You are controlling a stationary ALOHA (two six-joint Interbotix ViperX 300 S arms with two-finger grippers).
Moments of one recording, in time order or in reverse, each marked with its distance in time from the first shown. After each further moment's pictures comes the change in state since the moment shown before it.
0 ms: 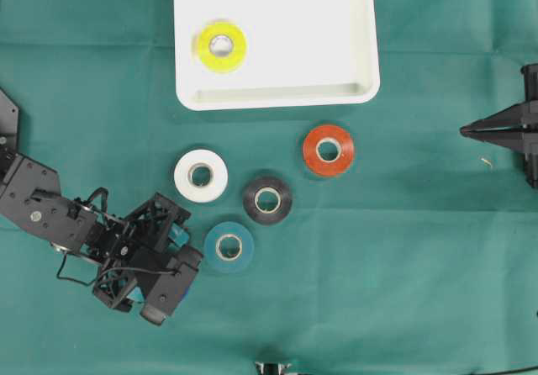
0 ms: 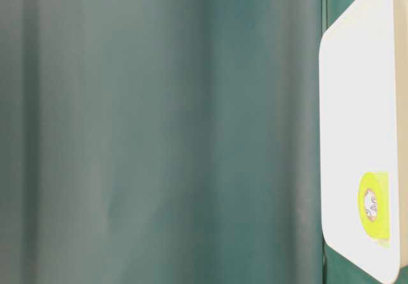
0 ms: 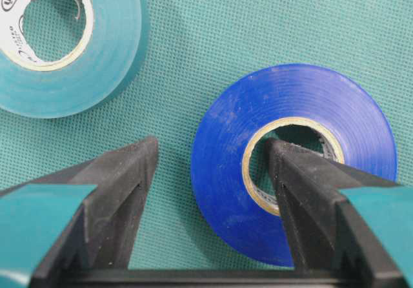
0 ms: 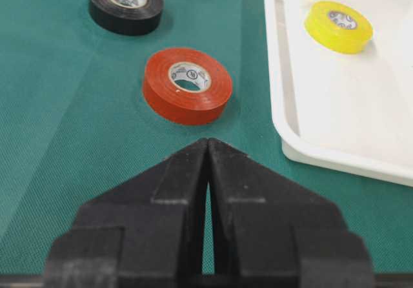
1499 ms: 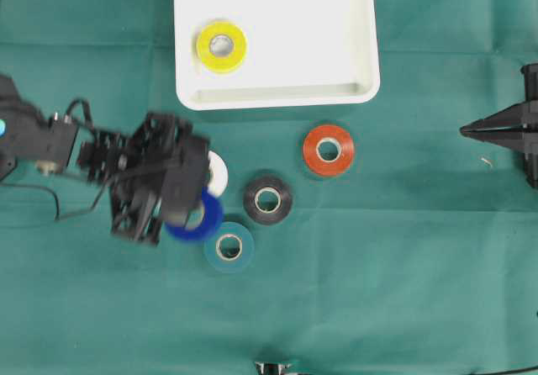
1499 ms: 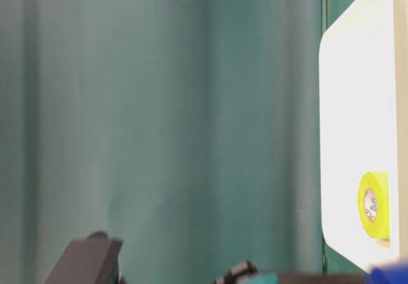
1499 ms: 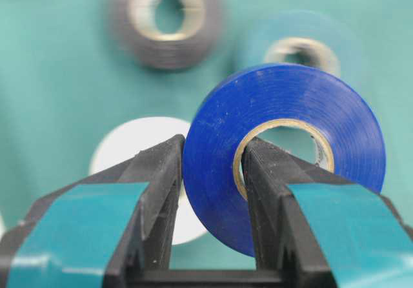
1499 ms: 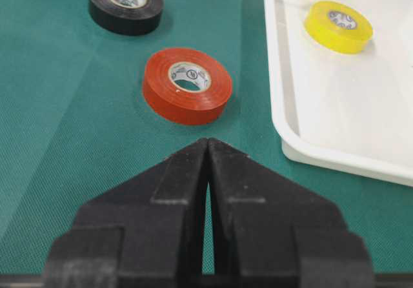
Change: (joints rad) left arm 0.314 -0.262 -0.043 0.002 0.167 -0.032; right arm 0.000 0.000 0.000 0.000 0.000 0.002
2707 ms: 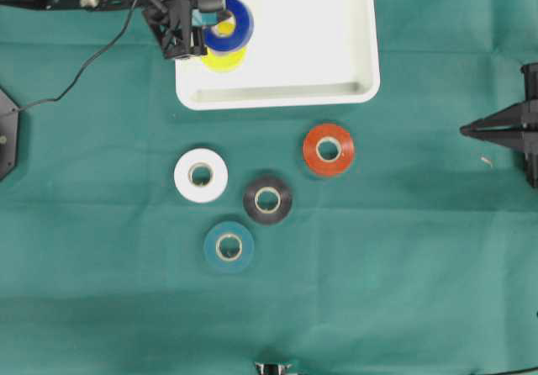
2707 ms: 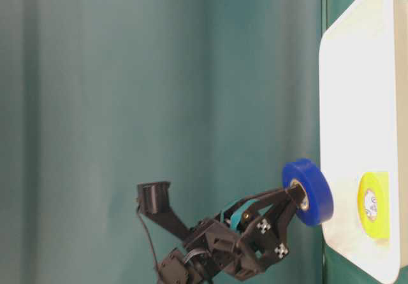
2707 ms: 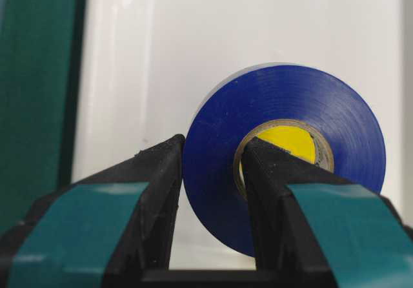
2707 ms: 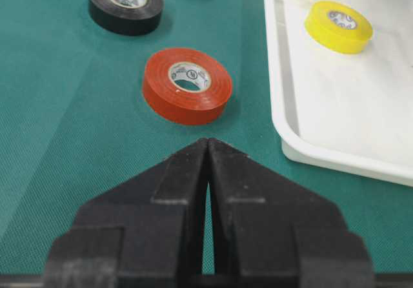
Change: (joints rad) left arm 0.586 0.150 -0.084 0.003 -0.184 0.316; right arm 0.000 0.000 0.000 -0.002 0.000 -0.002
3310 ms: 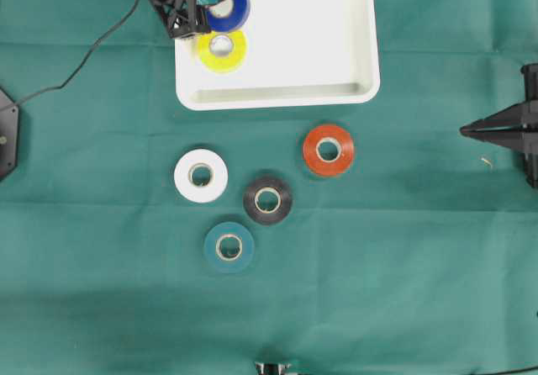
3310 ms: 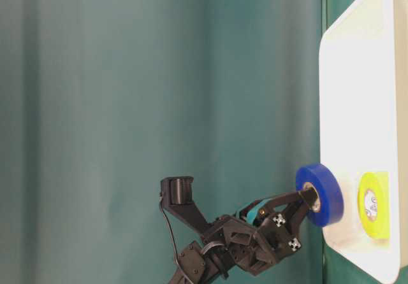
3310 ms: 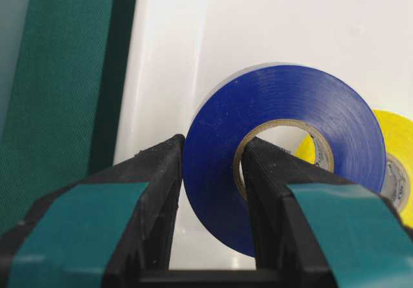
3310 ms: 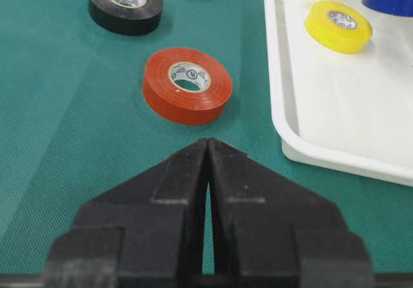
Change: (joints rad) left arm 0.069 0.069 -0.023 0.000 0.003 0.014; right arm 0.000 0.000 0.000 0.002 0.000 0.002
